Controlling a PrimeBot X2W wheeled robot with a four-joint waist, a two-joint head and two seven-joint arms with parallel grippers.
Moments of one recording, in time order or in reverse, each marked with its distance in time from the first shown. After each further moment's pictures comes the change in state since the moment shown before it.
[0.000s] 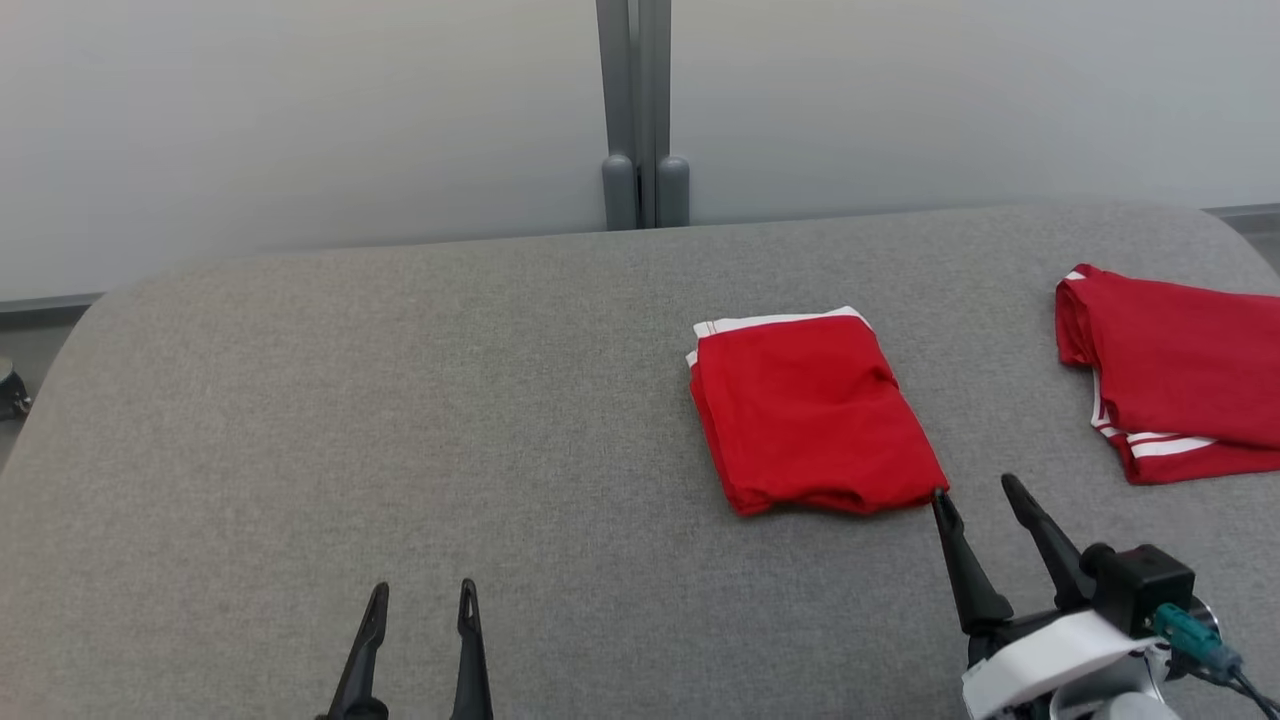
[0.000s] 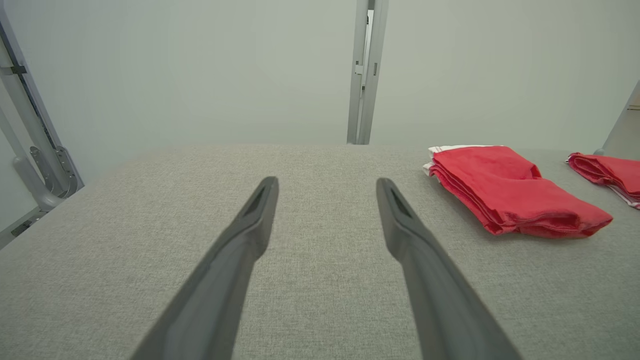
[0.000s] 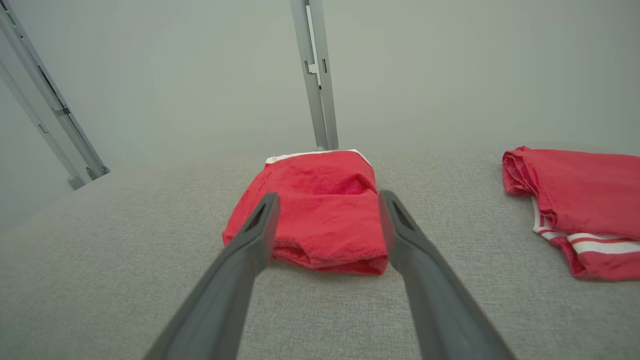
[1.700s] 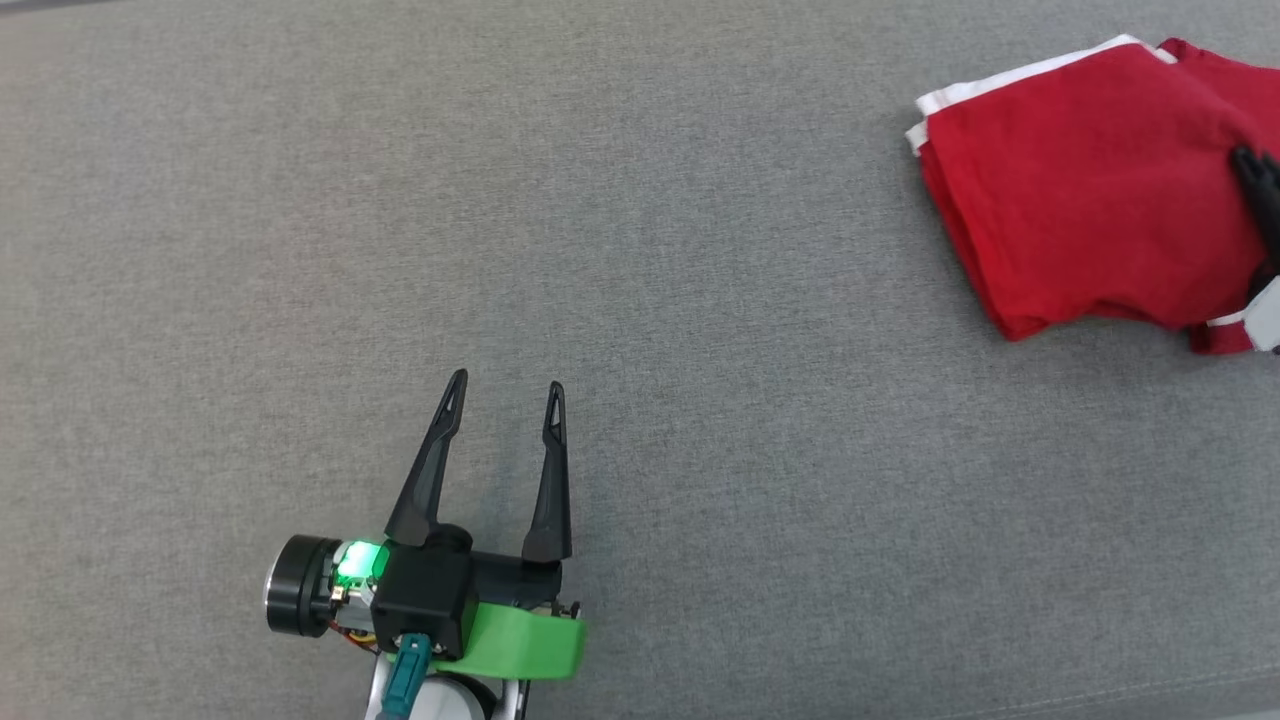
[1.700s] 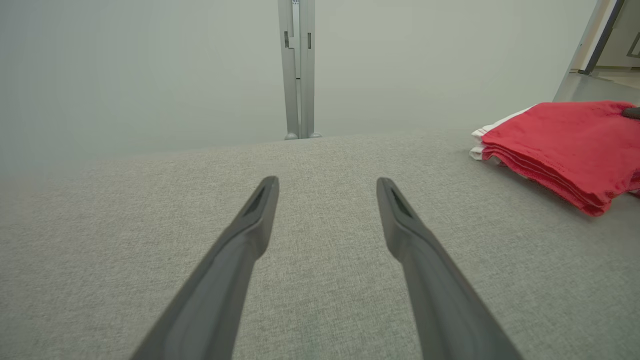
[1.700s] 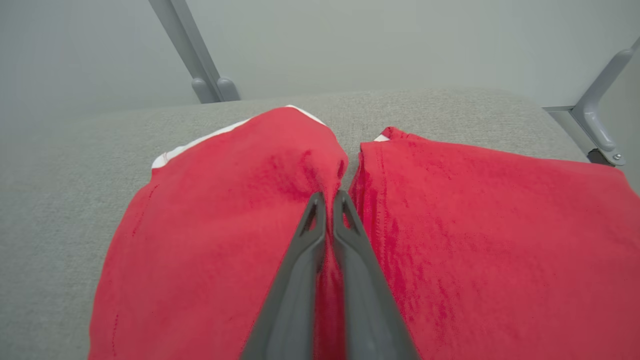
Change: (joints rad) left arm -0.336 -0.001 -0.154 -0.009 0.067 0.043 0.000; right arm -0.772 -0.604 0.482 0.421 0.750 0.000 0.120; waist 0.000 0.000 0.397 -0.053
